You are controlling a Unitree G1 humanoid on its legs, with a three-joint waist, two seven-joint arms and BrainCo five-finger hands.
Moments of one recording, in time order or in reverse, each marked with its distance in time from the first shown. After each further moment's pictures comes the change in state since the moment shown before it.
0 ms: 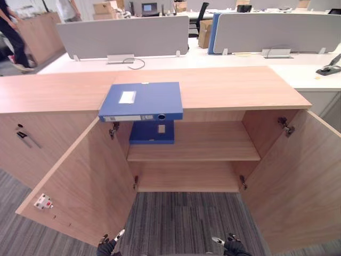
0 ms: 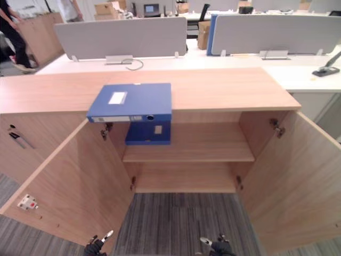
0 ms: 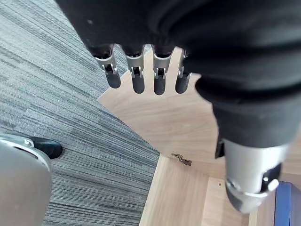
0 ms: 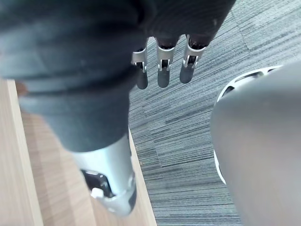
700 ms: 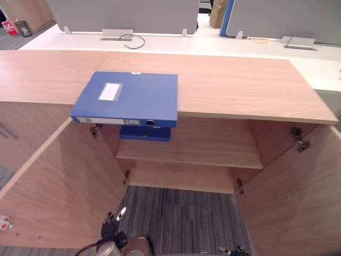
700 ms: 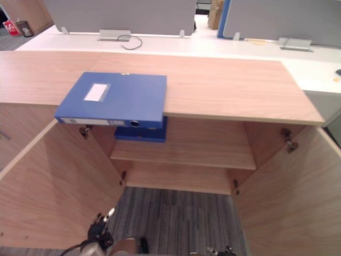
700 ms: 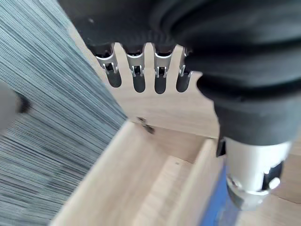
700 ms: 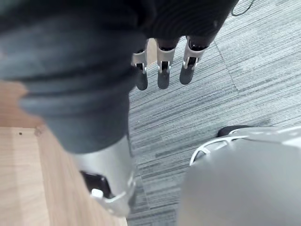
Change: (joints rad) left arm 0.011 -0.016 -0.114 -0.361 -0.277 0.000 -0.015; right arm 0.031 -0.019 -0.030 0.054 0.046 0.009 -0.028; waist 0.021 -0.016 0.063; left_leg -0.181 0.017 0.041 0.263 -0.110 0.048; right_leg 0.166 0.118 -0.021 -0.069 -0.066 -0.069
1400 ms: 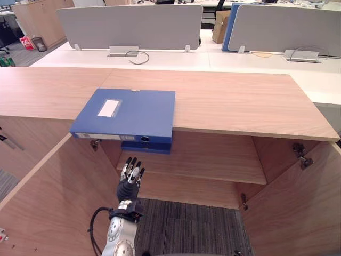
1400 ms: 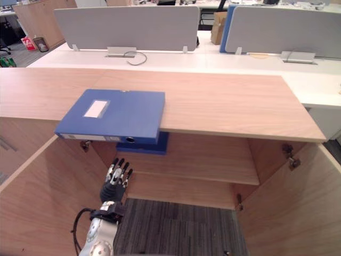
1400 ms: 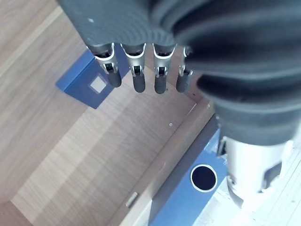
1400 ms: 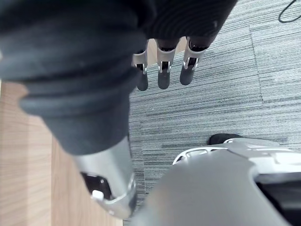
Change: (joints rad) left arm 0.155 0.008 -0.343 -0.694 -0.237 -0.031 -0.091; right arm 0.088 -0.022 0.128 -0.075 -0.084 0.014 0.019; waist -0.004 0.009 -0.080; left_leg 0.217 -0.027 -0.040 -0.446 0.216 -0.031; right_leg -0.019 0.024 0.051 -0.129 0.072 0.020
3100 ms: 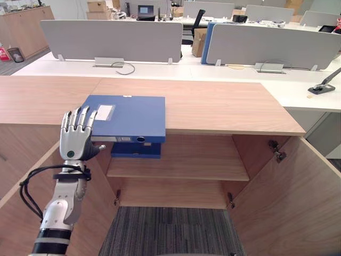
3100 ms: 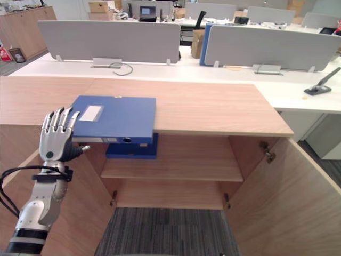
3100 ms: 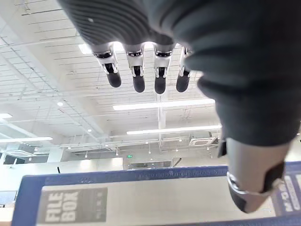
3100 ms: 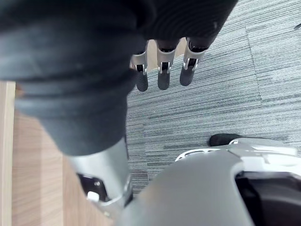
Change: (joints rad) left arm -0.356 0.514 0.232 0.024 1.756 0.183 0.454; right arm 0.021 -0.013 0.052 0.035 -0.011 -0.060 0.040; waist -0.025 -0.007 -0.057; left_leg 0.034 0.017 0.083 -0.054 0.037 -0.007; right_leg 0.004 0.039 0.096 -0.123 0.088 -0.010
